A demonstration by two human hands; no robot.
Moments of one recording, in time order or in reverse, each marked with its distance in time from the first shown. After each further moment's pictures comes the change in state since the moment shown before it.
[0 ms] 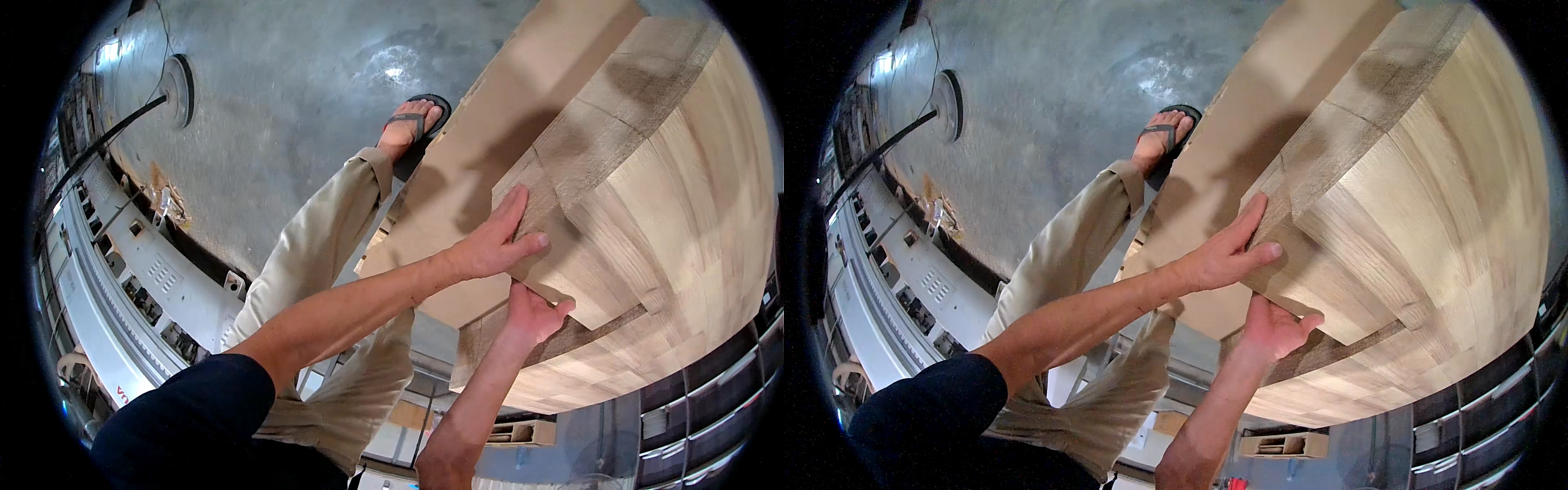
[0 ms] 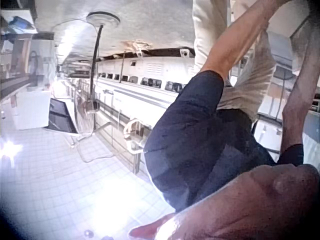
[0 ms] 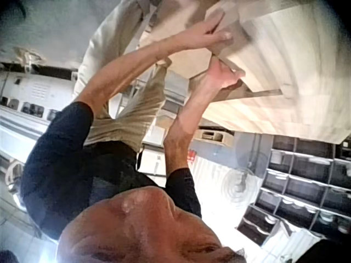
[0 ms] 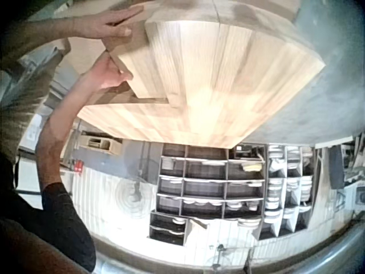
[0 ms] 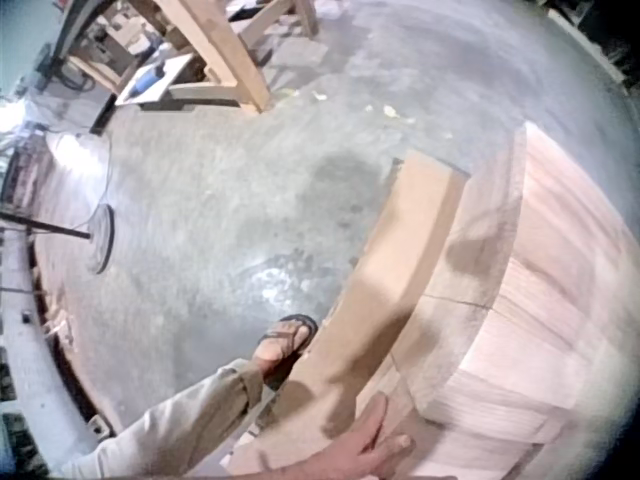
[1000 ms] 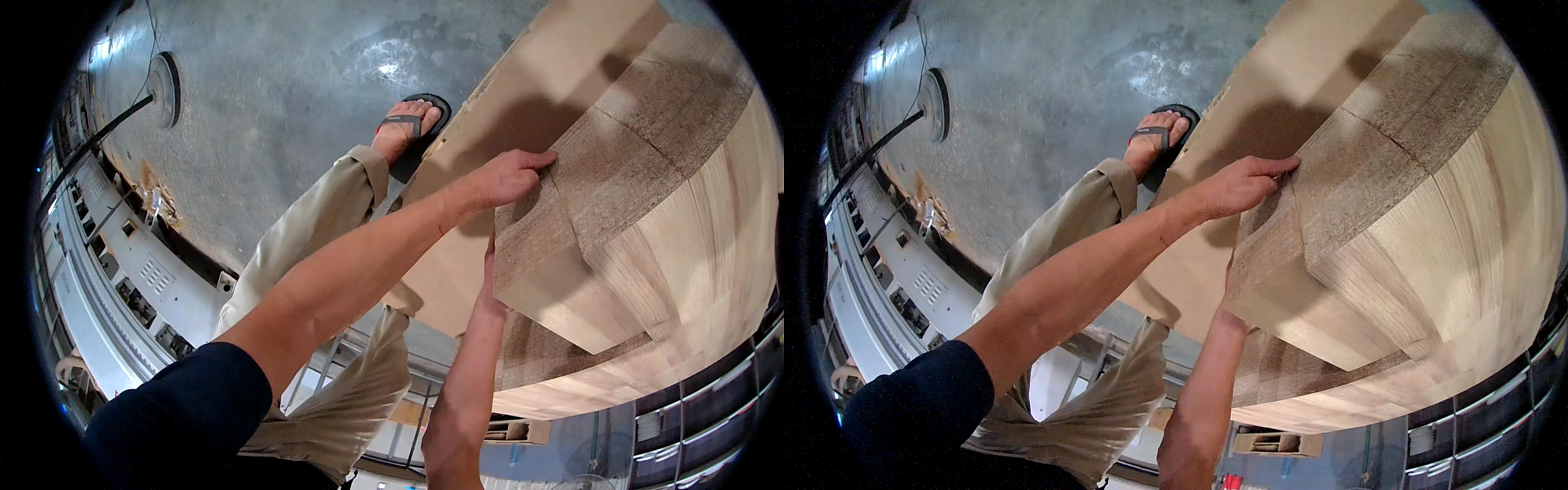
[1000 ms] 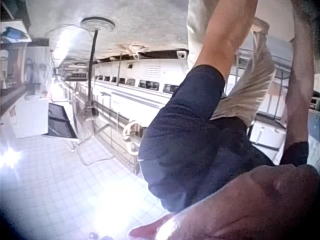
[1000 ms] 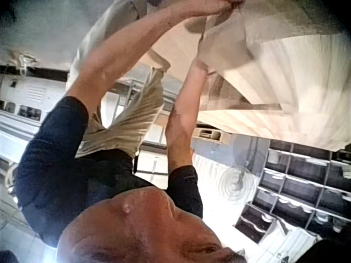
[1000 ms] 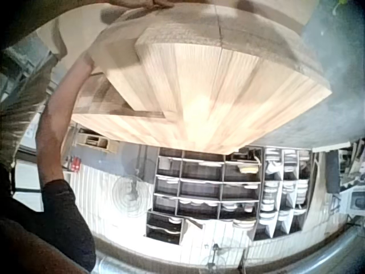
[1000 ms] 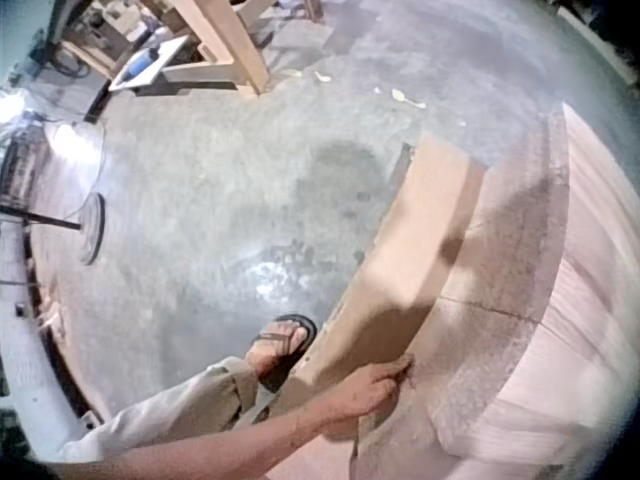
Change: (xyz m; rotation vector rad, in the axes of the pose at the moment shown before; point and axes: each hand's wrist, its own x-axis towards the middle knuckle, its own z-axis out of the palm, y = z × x) left_hand 0.105 -0.035 -0.061 0.026 -0.068 -0.068; right_hand 0.077 0.067 -0.036 0.839 -0.356 0.728
